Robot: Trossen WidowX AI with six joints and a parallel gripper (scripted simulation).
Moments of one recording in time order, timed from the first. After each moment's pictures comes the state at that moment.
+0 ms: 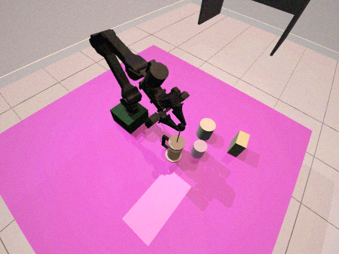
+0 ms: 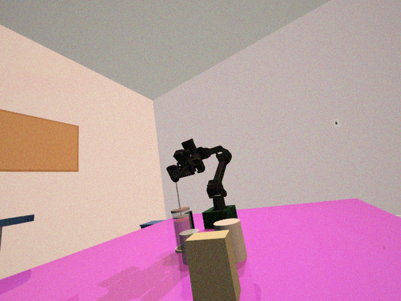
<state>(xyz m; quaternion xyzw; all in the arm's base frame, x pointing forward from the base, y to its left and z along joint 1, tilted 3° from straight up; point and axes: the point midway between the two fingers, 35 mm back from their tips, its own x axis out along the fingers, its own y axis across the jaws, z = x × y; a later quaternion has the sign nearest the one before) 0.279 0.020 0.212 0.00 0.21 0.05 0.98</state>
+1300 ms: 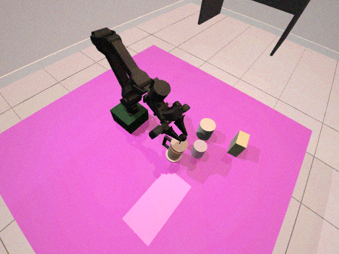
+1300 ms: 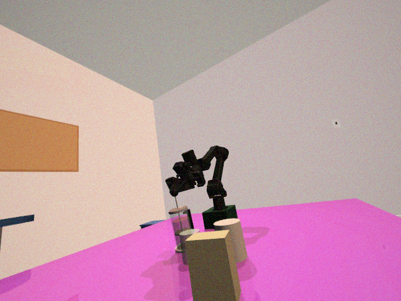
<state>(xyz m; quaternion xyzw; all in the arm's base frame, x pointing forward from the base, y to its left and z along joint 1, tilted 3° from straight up) 0.298 0.023 0.157 0.00 0.19 0.05 0.98</state>
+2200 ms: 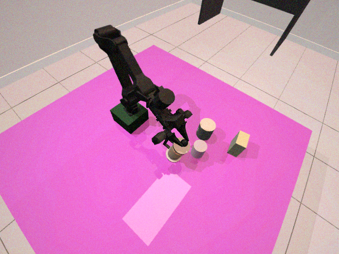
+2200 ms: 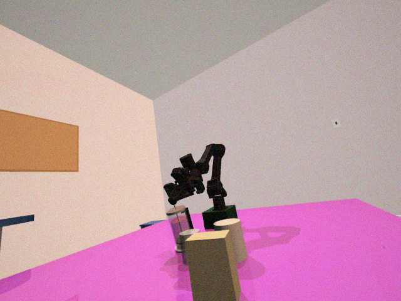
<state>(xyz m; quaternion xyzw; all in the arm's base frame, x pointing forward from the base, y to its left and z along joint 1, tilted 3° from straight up) 0.314 0.026 0.132 0.00 0.22 0.05 0.98</state>
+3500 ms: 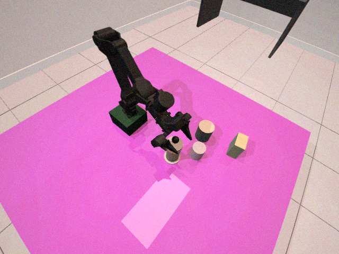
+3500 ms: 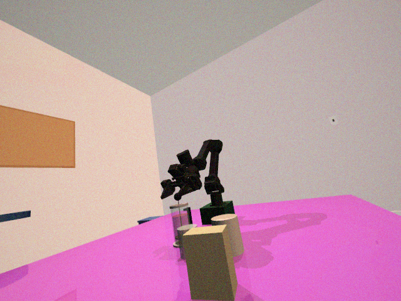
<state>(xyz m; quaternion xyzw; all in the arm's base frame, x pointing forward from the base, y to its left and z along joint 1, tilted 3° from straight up) 0.317 0.026 0.132 0.00 0.22 0.05 0.97</state>
